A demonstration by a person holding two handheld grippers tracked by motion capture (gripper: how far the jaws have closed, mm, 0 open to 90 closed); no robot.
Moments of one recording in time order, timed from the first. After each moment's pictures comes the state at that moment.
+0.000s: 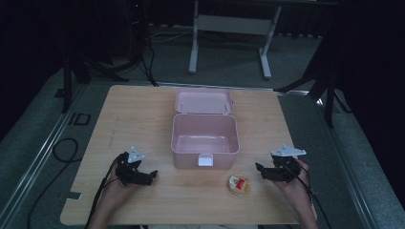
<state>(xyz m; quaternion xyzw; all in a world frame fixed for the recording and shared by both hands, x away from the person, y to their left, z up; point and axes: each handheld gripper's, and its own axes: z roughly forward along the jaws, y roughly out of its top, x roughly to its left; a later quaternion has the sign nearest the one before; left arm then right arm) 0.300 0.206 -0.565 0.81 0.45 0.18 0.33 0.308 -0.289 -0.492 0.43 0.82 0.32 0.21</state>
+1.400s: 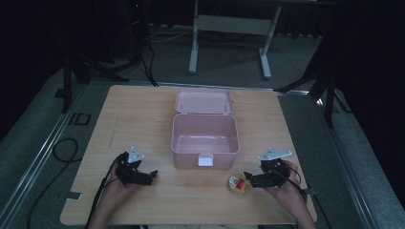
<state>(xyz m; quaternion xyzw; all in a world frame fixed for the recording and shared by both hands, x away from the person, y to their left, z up) 0.300 0.206 -0.565 0.81 0.45 0.18 0.33 0.292 -0.252 -0.480 0.38 0.86 0.30 0.17</state>
